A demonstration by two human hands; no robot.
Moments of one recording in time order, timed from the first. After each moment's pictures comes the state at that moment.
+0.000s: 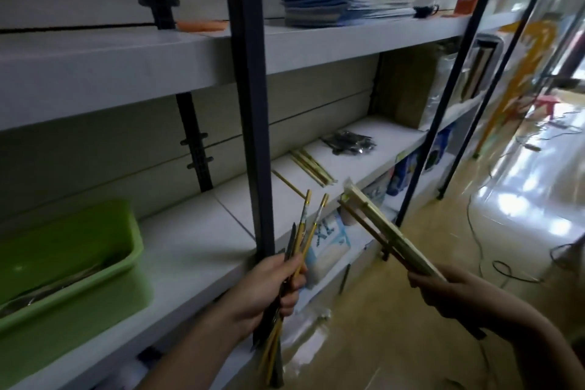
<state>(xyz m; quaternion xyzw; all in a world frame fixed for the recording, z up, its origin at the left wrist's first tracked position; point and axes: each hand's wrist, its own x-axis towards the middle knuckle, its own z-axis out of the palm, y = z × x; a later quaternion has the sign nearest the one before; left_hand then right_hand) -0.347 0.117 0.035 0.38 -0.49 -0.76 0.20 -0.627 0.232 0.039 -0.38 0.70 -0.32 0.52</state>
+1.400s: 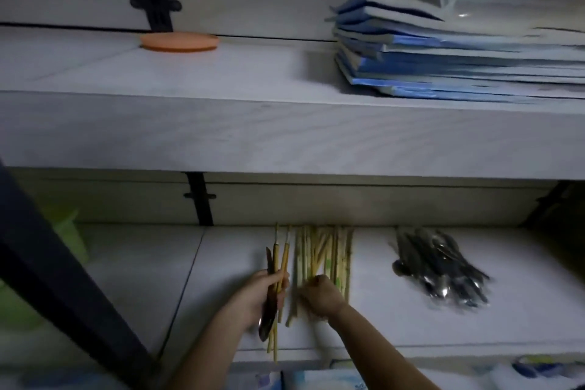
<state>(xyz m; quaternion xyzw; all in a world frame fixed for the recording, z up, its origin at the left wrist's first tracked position) -0.549 -0.177 -0.049 0.56 -0.15 -0.66 0.47 -0.683 -0.240 -0.088 -0.59 0.60 -0.09 0.54</state>
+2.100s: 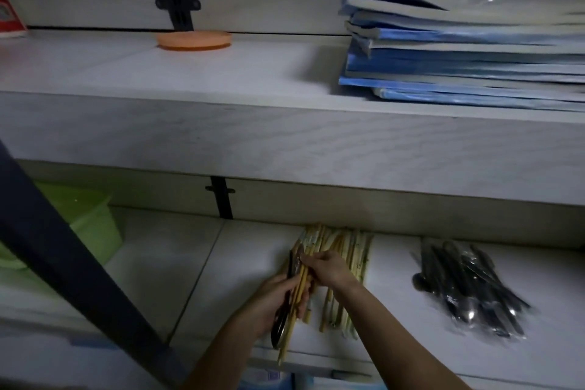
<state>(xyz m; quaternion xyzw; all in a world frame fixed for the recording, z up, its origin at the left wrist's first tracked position) -0.578 -0.173 -0.051 0.56 -0.20 -0.63 0.50 -0.672 -0.273 -0.058 -0.63 0.50 -0.15 0.58</state>
